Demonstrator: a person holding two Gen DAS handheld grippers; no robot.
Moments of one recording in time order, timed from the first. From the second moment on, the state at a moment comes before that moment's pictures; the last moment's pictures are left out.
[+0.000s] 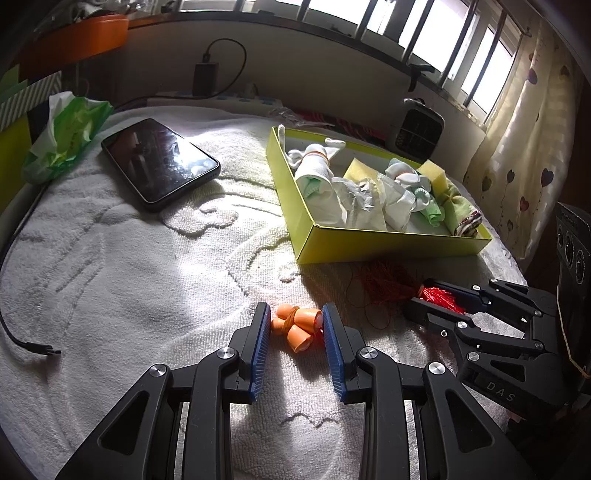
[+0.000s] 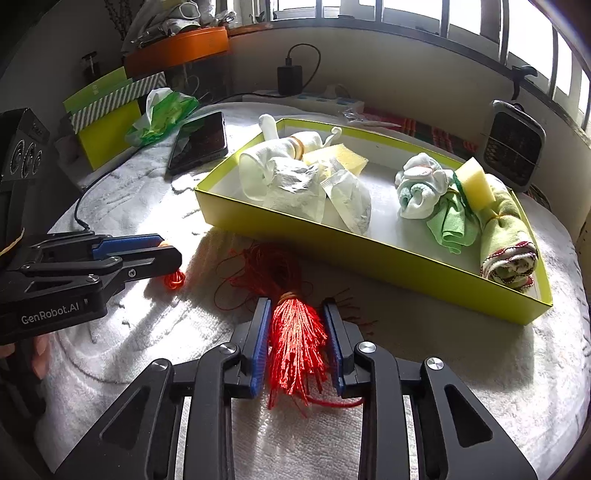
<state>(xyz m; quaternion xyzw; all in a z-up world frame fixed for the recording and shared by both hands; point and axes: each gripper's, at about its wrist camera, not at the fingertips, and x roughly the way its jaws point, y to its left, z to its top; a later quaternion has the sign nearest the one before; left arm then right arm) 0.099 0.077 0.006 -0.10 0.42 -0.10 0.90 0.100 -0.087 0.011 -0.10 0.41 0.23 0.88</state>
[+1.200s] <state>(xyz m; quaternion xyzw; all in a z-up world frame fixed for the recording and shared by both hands) 0.096 0.069 0.010 -0.08 0.41 -0.11 0.90 0.095 -0.104 0.021 -0.03 0.41 0.24 0.88</state>
